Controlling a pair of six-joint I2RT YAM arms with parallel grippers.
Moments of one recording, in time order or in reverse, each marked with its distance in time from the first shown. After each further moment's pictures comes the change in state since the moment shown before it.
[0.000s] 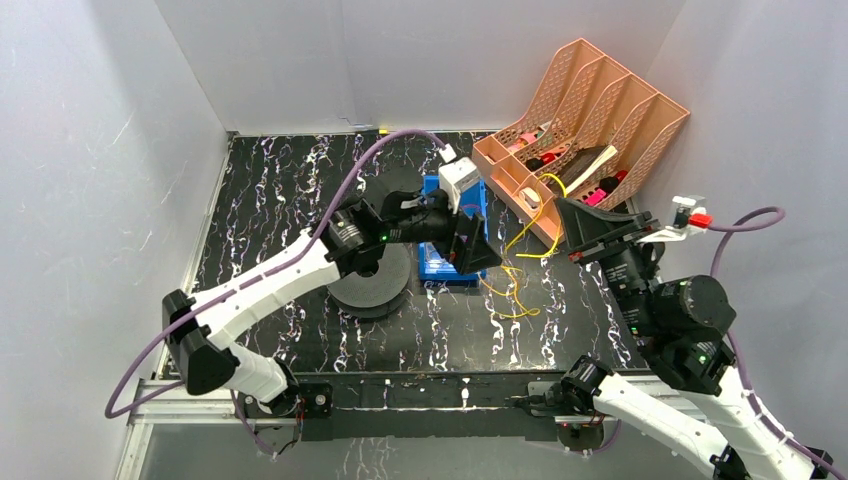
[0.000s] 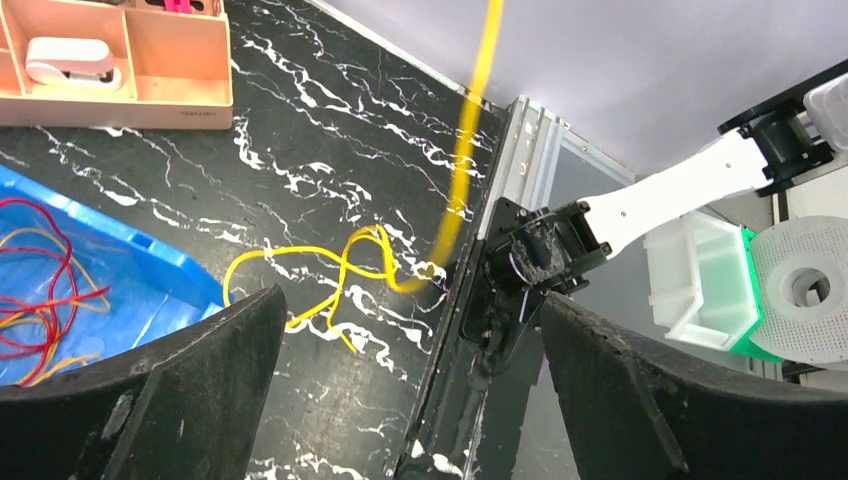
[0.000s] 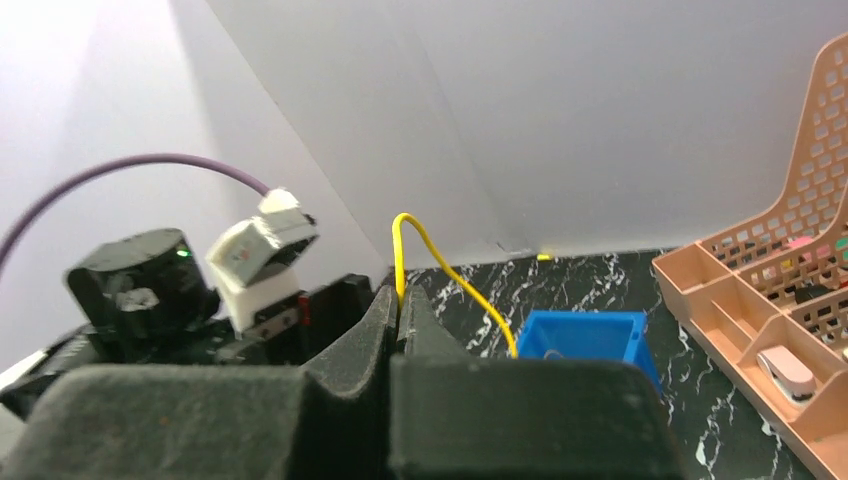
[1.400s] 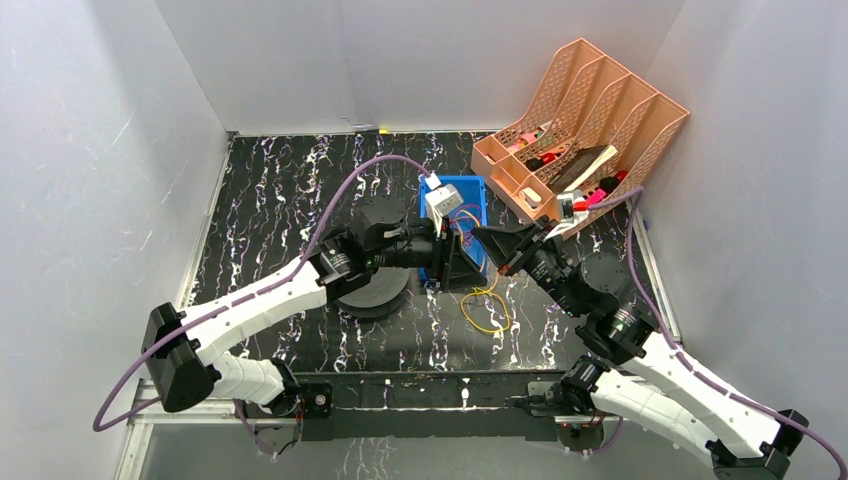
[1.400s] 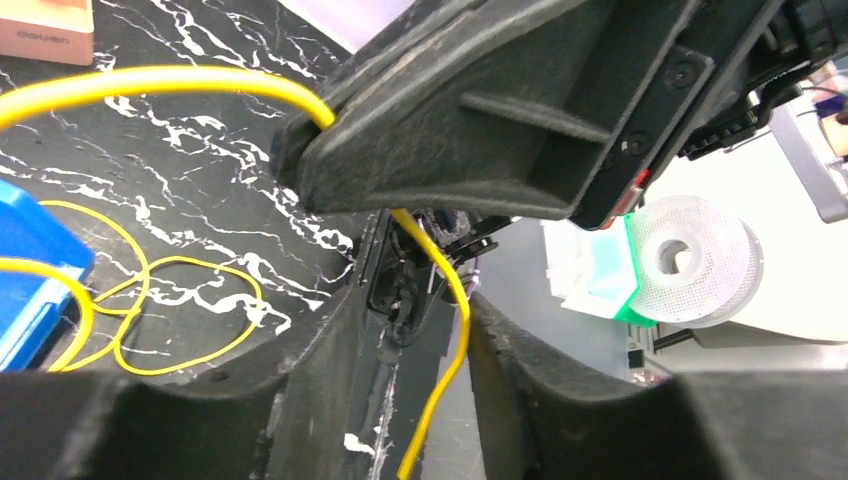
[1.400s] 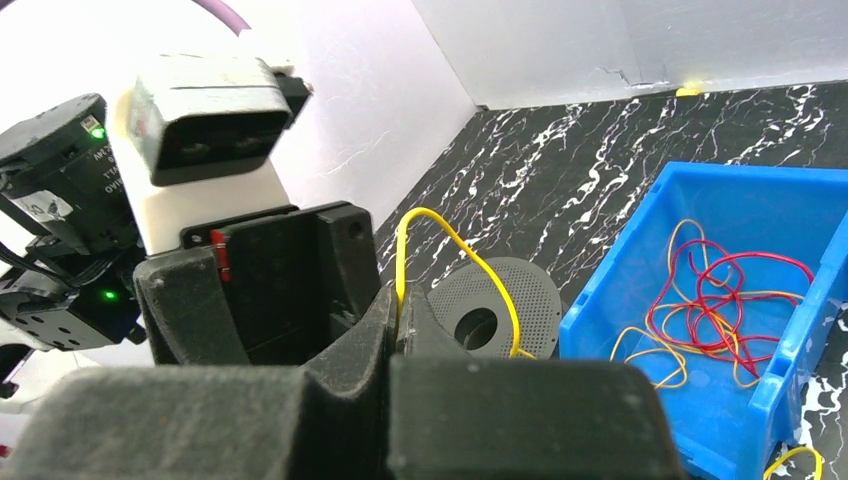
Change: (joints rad) left arm 0.000 -0.157 -0.323 0.242 0.127 -0.220; right arm 0.000 0.165 -0.276 0.220 -0.303 0.191
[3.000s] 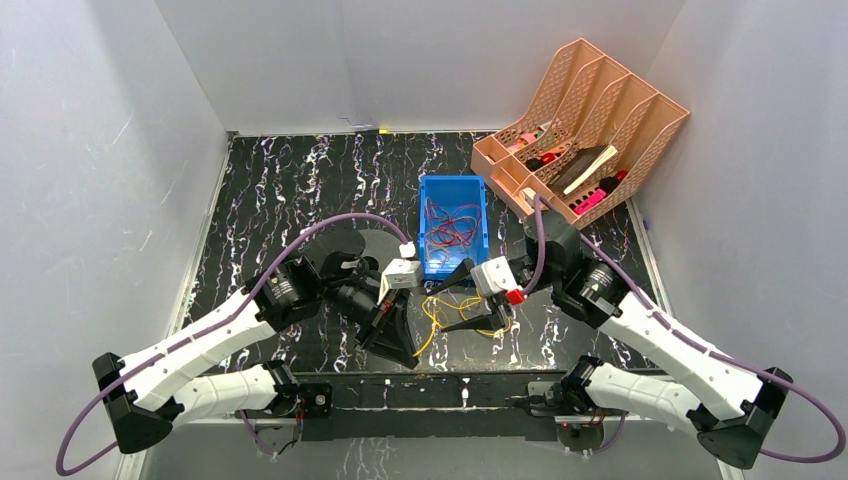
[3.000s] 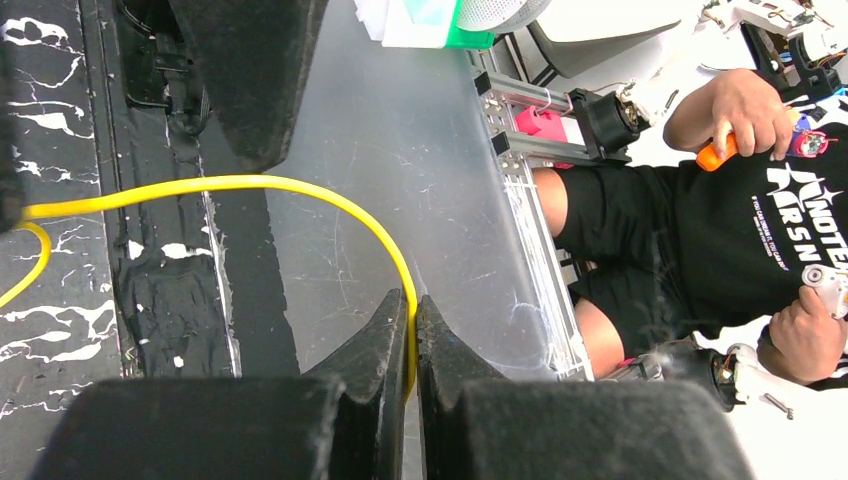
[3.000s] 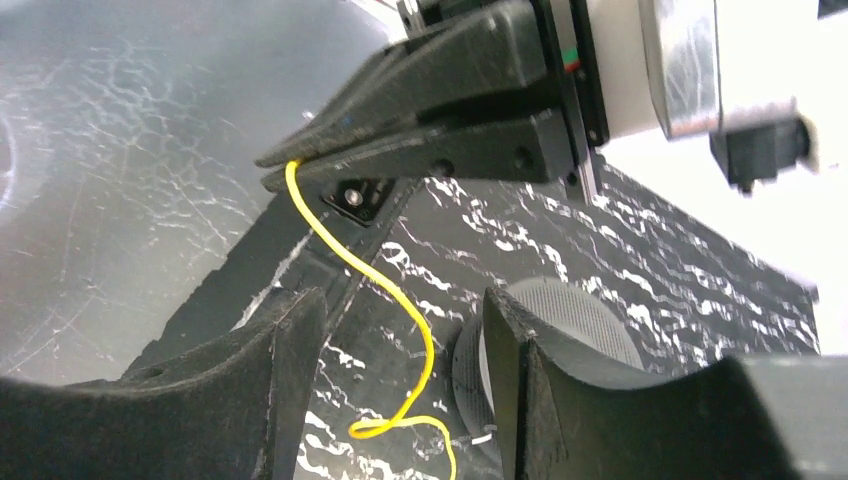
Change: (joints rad) left arm 0.001 -0.317 -0.129 -0.484 0.548 0.322; right arm 0.002 0.282 0.262 -0.403 -1.177 -1.165
